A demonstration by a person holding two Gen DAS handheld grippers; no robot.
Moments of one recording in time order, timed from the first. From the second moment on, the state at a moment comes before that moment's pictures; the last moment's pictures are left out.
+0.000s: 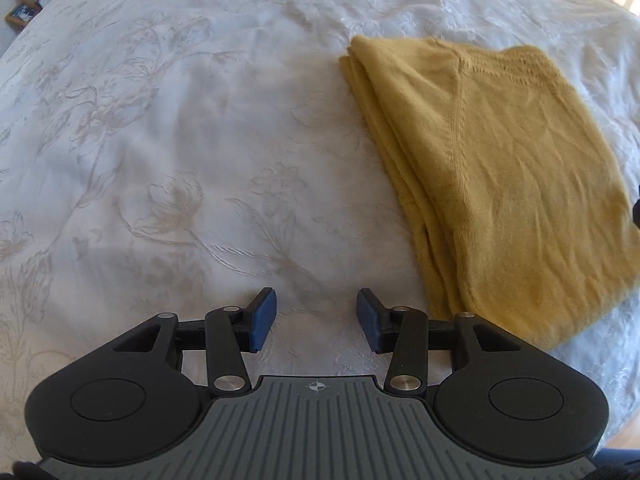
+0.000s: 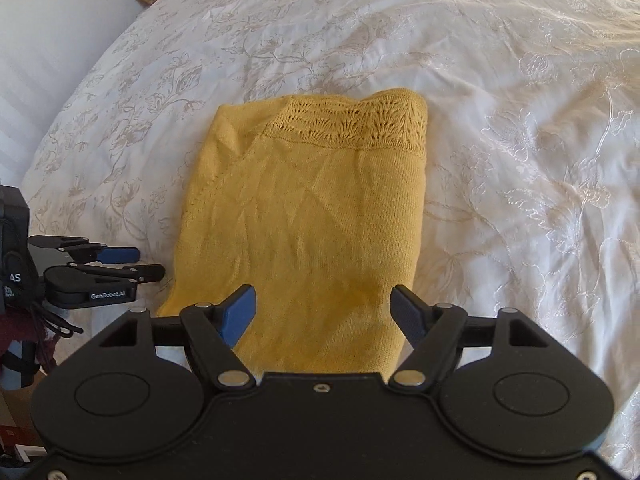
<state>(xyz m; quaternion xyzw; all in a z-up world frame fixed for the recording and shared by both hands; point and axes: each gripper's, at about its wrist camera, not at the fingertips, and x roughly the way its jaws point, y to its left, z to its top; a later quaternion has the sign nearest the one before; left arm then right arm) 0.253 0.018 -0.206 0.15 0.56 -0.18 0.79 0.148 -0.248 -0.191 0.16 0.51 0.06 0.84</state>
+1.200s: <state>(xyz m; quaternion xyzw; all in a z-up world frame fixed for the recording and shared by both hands) 0.401 -0.054 -0.234 0.10 0.55 -0.19 0.81 0.291 -0.301 -0.270 0.18 0.56 -0.03 0.81</state>
